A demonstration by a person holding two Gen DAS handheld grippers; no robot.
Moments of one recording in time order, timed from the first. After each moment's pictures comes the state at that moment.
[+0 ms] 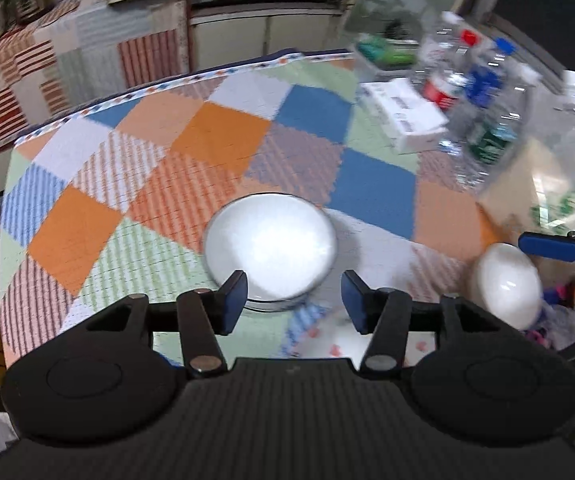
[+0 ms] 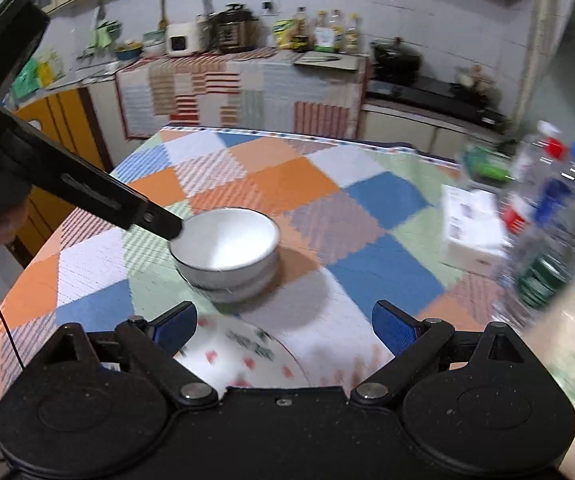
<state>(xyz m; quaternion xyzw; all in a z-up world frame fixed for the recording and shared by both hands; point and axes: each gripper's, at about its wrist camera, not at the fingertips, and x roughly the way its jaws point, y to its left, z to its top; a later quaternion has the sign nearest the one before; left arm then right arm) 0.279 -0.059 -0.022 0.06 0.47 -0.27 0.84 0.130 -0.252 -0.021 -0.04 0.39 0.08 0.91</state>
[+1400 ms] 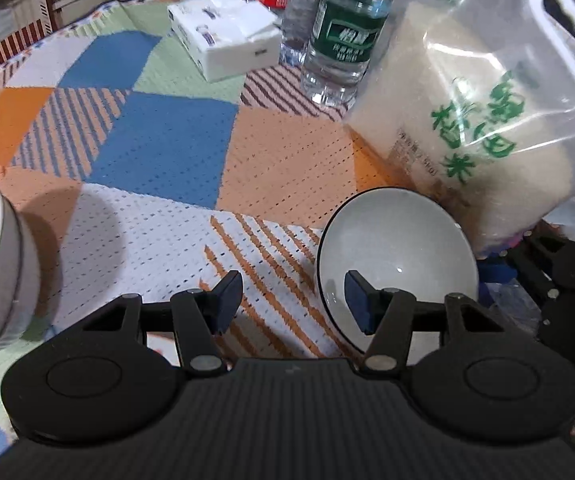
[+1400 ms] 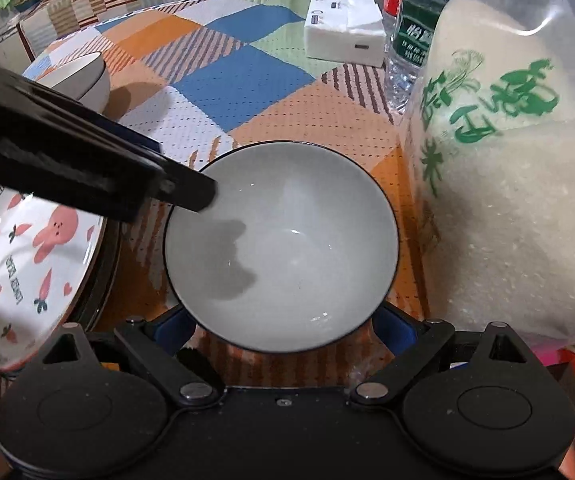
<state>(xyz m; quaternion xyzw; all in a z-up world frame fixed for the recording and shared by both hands) 0.228 -0.259 -0.131 0.11 0.50 -0.38 0.77 0.095 -0.368 -0.130 0.02 0.54 -0.01 0.84</state>
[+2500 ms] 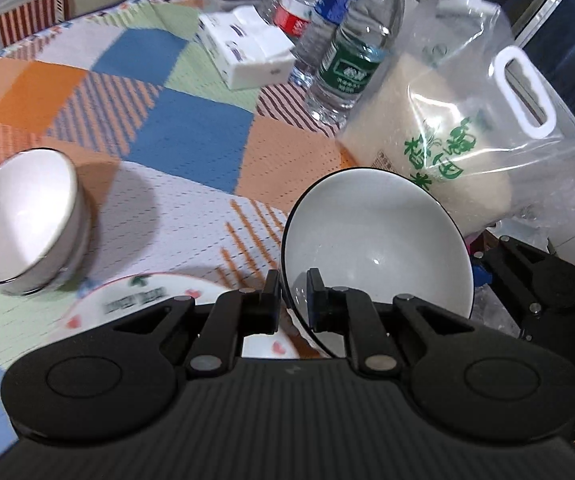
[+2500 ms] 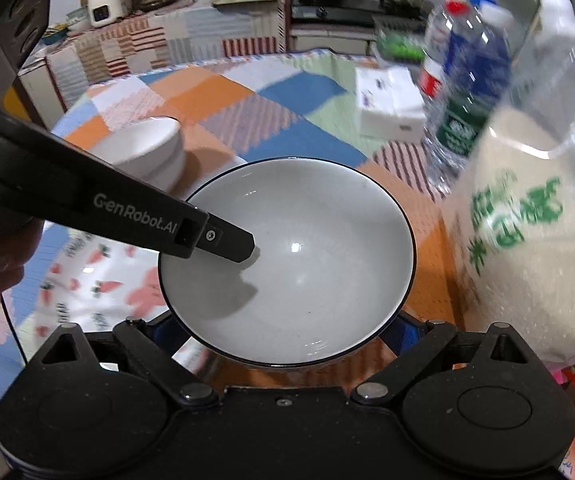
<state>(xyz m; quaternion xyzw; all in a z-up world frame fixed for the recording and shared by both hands) 0.229 -0.183 -0.073 0.04 0.52 -0.40 0.76 0.091 -0.305 -0.067 0.01 0.48 0.01 0.88</state>
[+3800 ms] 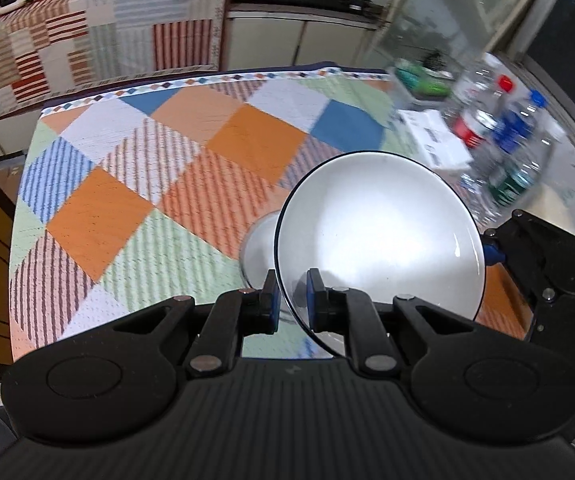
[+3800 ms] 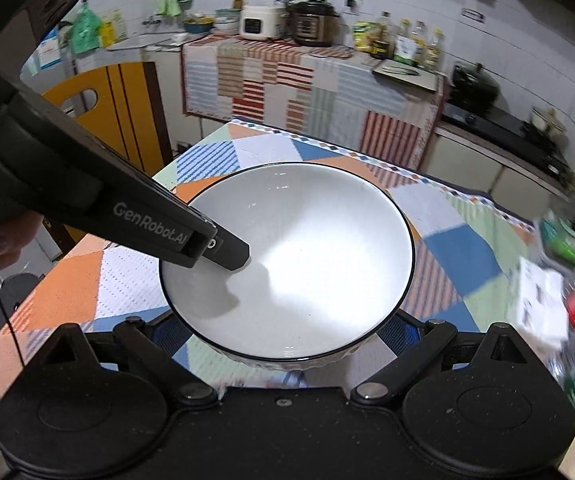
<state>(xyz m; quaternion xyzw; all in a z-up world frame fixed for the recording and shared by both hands) 0.313 -0.021 -0.018 0.00 0.49 -0.22 0.84 0.206 -0.164 -0.013 -0.11 0.41 0.19 0.89</state>
